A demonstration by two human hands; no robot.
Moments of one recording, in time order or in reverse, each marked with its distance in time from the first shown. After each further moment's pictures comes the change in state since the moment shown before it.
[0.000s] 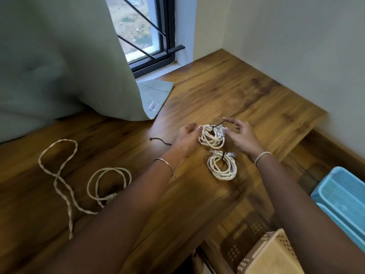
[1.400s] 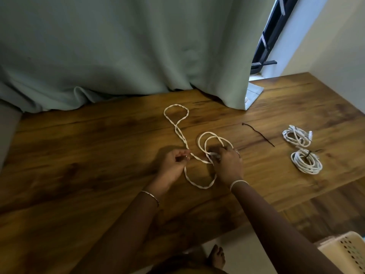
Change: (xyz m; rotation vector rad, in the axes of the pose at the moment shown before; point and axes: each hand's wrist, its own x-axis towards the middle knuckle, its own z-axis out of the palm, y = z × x) left_hand -0.230 -0.154 -0.235 -0.076 0.390 0.029; right_hand -0.203 -0.107 0.258 -0.668 -0.130 -0.294
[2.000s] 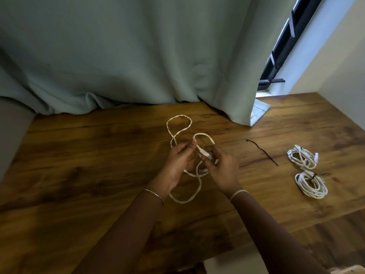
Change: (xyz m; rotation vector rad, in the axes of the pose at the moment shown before) left_hand 0.007 0.050 0.004 -0.487 -0.024 -0.001; right_hand 0.004 -0.037 -0.038 0.403 0.165 -0.349
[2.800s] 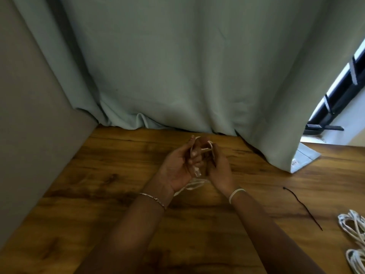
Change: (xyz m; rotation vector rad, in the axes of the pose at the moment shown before) left_hand -0.009 0.079 -0.029 -0.596 -0.110 0.123; right_hand 0.084 -0.048 0.045 0.432 -0.270 -0.190
